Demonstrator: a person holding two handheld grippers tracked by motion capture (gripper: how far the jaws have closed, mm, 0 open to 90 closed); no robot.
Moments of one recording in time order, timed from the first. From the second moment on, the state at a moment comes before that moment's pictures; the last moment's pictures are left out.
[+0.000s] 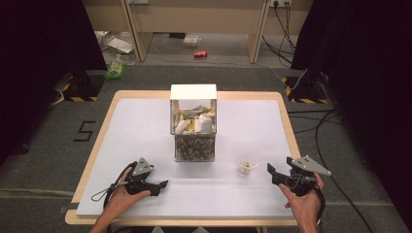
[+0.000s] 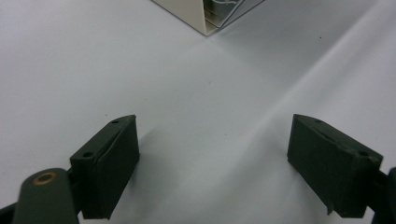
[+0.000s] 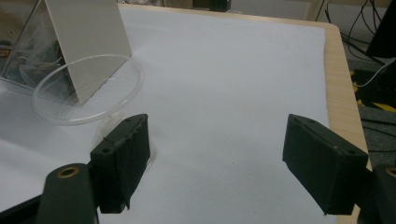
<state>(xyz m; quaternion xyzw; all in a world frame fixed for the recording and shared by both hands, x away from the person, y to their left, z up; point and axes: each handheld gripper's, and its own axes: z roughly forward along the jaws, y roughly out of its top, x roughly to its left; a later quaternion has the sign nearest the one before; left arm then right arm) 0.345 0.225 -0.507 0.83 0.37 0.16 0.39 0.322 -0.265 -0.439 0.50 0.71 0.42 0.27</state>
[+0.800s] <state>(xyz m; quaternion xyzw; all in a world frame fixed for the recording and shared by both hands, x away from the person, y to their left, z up) 0.345 0.225 -0.507 0.83 0.37 0.16 0.39 0.315 -0.267 -0.453 0.50 0.72 0.40 0.27</state>
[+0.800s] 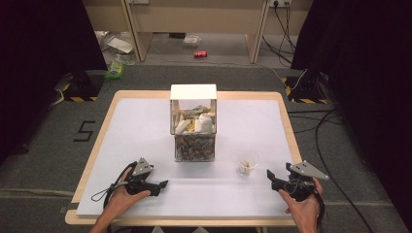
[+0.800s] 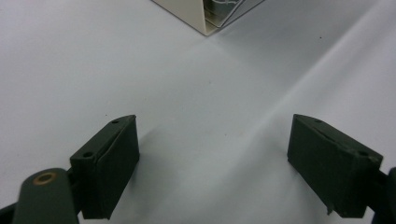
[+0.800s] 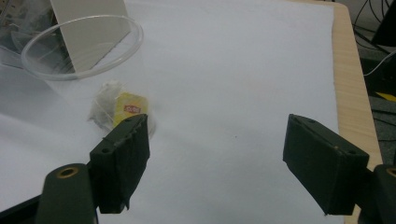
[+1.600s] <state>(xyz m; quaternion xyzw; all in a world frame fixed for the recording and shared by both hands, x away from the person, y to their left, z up) 0.344 0.225 -0.507 0.83 0.38 0.16 0.39 0.302 -0.261 -0.468 0.49 0.74 0.39 0.25</state>
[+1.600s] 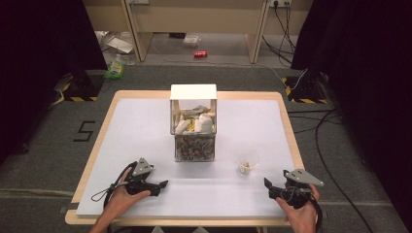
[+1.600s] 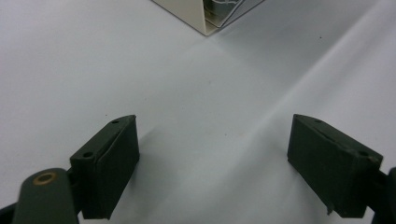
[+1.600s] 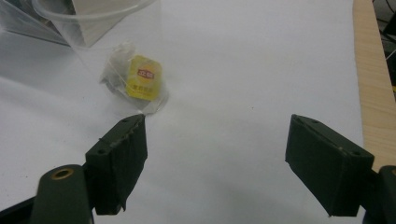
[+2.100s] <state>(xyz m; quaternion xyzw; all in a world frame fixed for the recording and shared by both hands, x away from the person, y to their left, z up) 0.345 0.225 -0.507 0.83 0.37 0.16 0.39 0.296 -0.260 -0.476 0.49 0.75 0.38 0.24</state>
